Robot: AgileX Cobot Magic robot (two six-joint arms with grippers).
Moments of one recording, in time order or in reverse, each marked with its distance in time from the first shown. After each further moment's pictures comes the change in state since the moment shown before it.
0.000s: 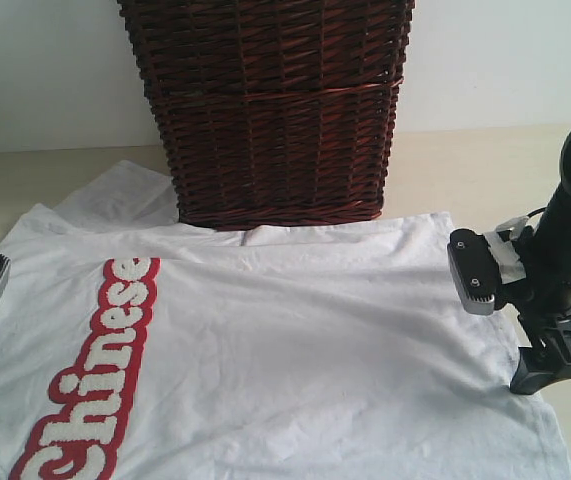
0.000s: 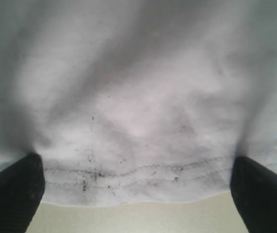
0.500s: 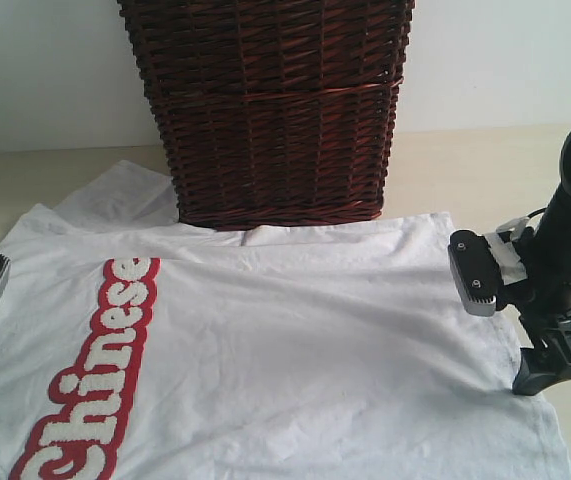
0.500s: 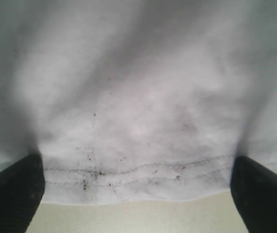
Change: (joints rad) left arm 0.000 0.000 0.000 0.000 0.000 0.000; right arm 0.000 0.000 0.000 -0.007 0.006 0.000
